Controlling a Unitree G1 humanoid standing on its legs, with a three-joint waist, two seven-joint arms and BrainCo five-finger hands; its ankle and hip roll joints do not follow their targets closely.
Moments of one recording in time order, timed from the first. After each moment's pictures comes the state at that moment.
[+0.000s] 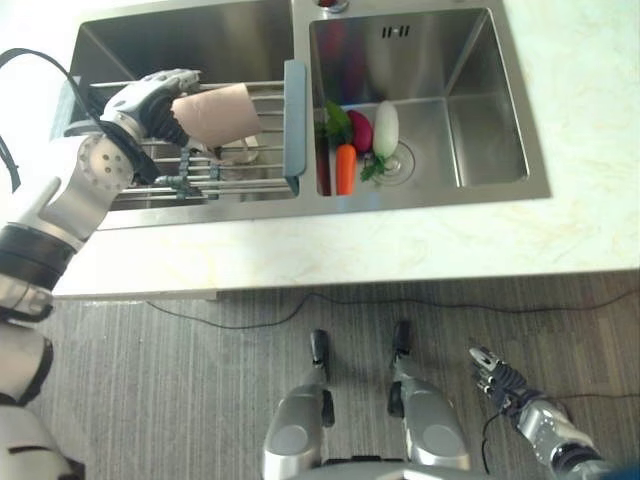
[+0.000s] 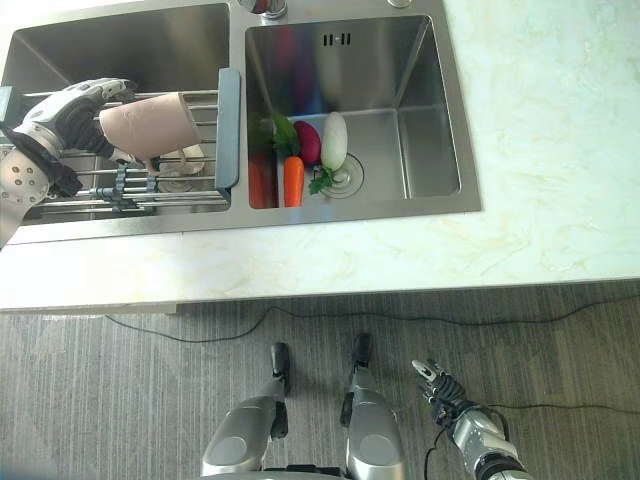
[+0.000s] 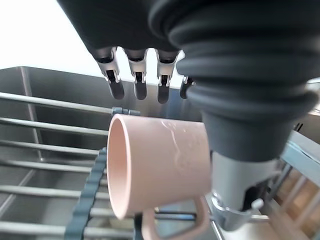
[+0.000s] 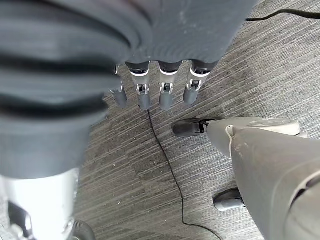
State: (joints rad) left arm -0.97 1.19 -0.59 0.41 0.16 -0.01 -0.02; right arm -0.12 -0.43 0.19 1.00 0.79 -0.01 0.24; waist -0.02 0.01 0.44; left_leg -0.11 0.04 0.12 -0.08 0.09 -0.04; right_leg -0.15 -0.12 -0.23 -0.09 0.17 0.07
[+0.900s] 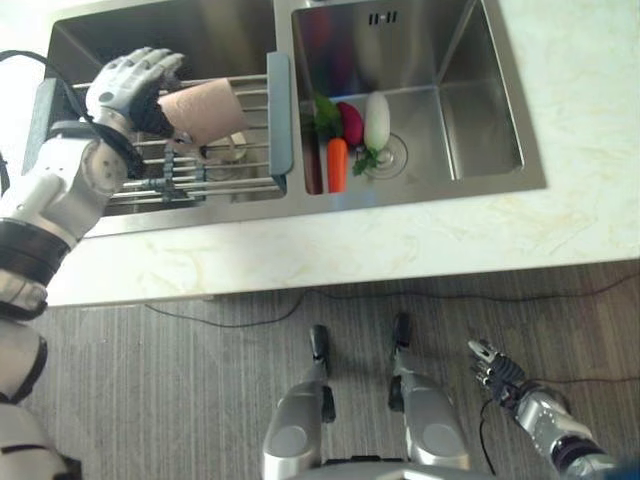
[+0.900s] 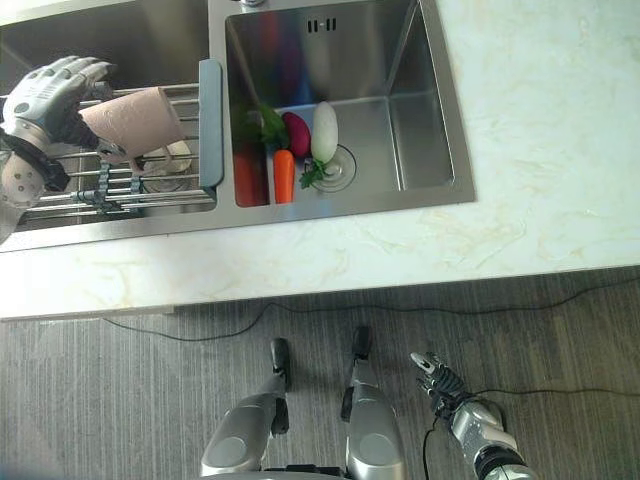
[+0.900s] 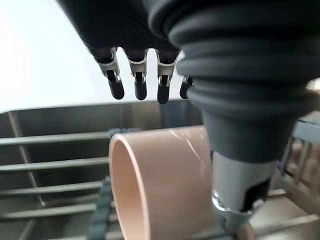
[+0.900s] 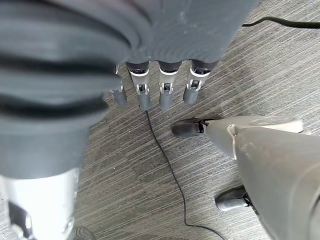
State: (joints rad) left arm -1.01 1.18 -0.71 0.47 0.26 -0.02 0.09; right arm -0.14 -0.44 0.19 0.97 0.81 0.01 0.22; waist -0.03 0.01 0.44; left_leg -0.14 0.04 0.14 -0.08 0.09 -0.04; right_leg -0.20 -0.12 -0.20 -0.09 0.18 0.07
